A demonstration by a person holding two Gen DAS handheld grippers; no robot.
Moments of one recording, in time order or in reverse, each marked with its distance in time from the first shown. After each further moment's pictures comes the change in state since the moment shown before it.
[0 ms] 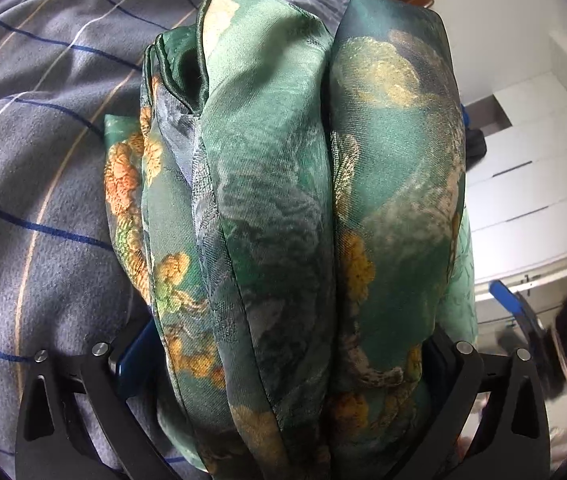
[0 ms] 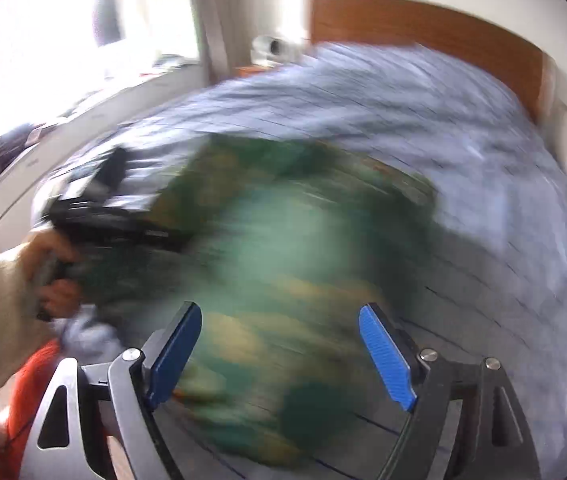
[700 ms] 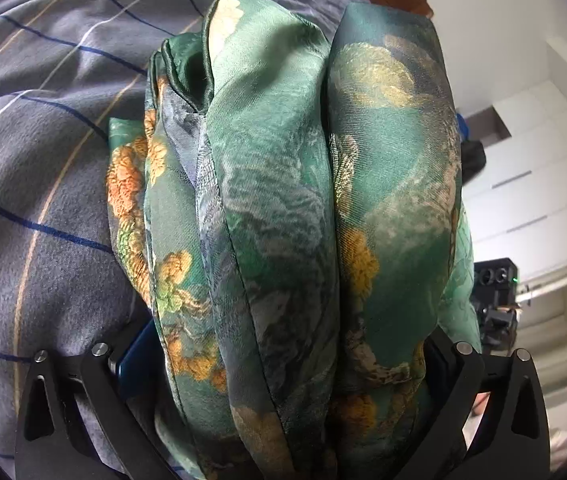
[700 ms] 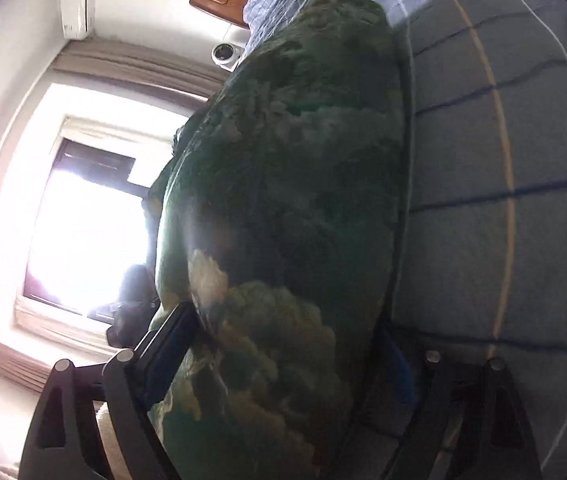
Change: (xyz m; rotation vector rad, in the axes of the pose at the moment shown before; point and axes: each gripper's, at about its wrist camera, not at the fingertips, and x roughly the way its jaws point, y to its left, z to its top) left arm -0.003 -0.007 -0.011 -0.017 -0.058 0.019; right arm 0.123 -0.086 -0.046 0.674 0.093 0.645
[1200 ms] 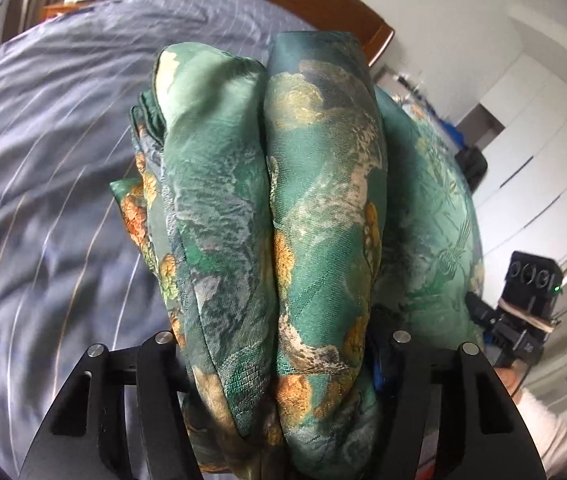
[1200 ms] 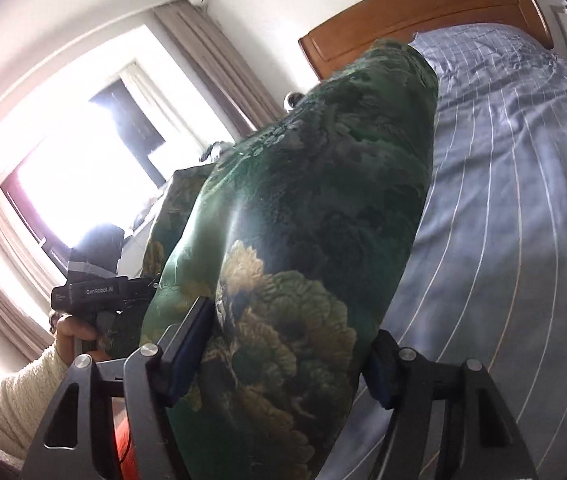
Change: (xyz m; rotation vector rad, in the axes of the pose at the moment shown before) left arm -0.039 -0.119 0.068 0.202 -0.207 0.082; right arm -0.049 0.120 0.048 -0.487 -0.225 -0.094
